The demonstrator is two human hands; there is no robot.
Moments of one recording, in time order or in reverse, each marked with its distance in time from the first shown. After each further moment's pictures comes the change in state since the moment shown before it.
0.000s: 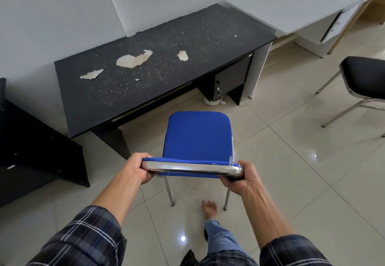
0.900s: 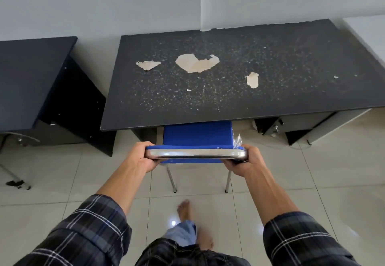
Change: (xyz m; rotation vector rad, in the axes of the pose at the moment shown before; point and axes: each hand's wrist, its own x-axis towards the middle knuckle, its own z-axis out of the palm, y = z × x) left_hand 0.079 0.148 0.048 -0.459 0.149 0.081; right_hand 0.109 -0.091 0.289 -0.508 -0.062 0.066
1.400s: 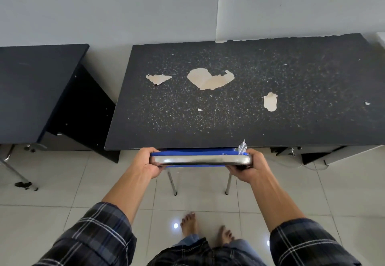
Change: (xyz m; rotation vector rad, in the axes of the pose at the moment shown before) left_hand 0.037 0.058 0.047 -0.095 0.066 -0.029; right_hand 0.028 -0.050 0.084 -0.079 -0.016 0.031
